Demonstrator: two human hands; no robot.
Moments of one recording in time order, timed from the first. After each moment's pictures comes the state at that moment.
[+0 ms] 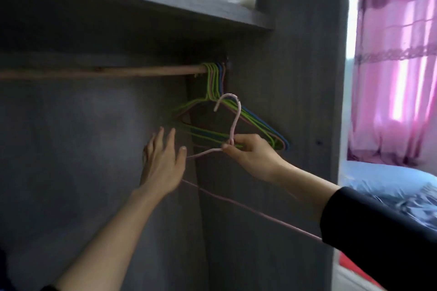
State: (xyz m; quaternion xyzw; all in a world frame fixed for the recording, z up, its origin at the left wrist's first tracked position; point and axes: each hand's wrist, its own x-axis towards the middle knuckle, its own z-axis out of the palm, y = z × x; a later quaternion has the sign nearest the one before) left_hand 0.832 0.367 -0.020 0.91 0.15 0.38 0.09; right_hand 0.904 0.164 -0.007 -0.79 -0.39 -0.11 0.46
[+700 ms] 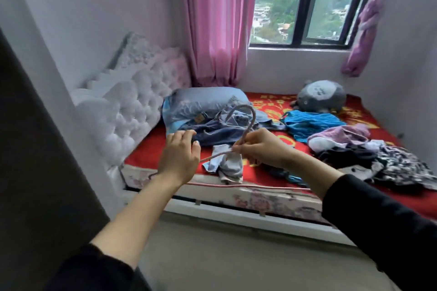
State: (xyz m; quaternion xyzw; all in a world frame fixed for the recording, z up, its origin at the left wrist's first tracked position) left_hand 0.892 -0.145 -0.204 0.94 -0.14 0.19 0.26; right_hand 0.848 -0.358 -0.166 -0.88 -0.06 0.02 0.47
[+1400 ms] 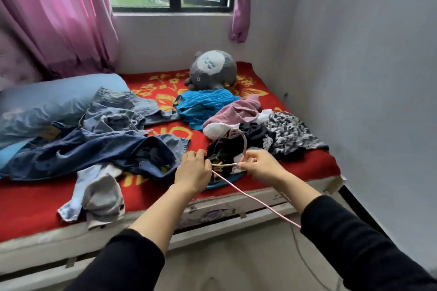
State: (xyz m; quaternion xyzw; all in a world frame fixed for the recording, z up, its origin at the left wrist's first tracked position) left_hand 1.009 -0.642 -0.331 0.91 -0.32 -0.10 0.25; right_hand 0.886 -0.793 -0.299 -0.84 0.28 -0.05 0.47
